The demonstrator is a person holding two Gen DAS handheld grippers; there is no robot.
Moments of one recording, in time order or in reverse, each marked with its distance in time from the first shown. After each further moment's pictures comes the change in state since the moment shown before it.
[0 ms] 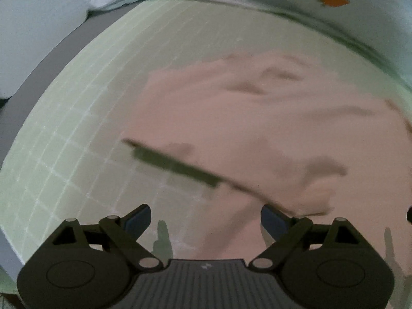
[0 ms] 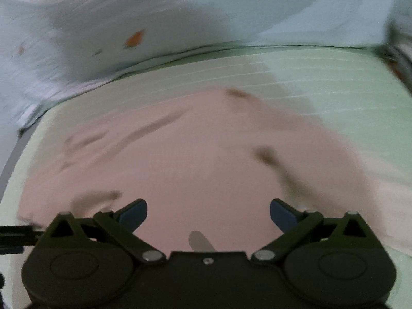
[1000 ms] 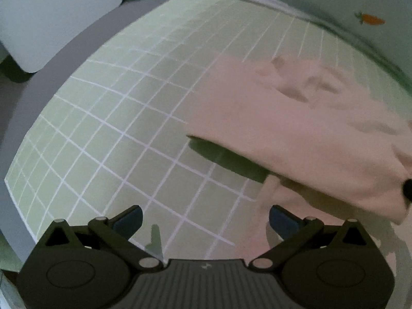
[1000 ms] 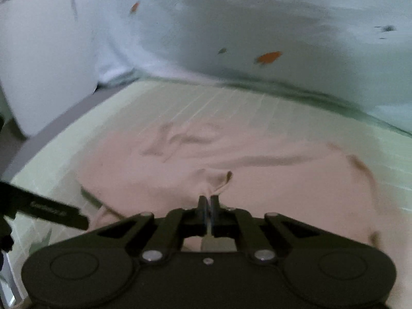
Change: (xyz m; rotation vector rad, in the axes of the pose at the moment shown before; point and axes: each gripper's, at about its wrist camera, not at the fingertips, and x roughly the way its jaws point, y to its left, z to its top) left arm -0.013 0.024 0.004 -0.110 -0.007 0.041; right arm -0.006 0.076 0.007 -0.389 -0.126 0.229
